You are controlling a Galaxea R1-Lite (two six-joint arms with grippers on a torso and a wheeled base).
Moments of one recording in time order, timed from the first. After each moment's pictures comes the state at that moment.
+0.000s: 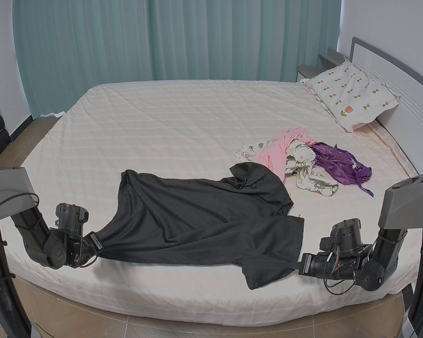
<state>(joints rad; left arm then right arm) -0.02 2.14 -0.54 -0.71 0.21 -0.70 0.35 2.25 -0.39 -1.12 0.22 0.59</state>
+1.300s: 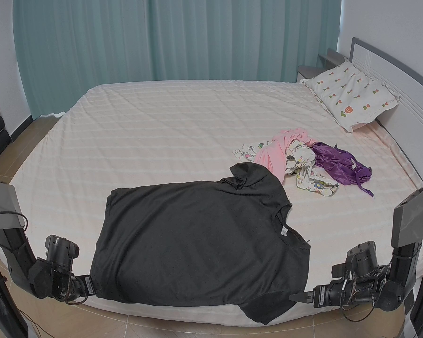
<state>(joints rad) -0.03 2.03 -0.19 -0.71 0.21 -0.41 0.39 2.17 -0.06 -1.22 0.23 0.46</state>
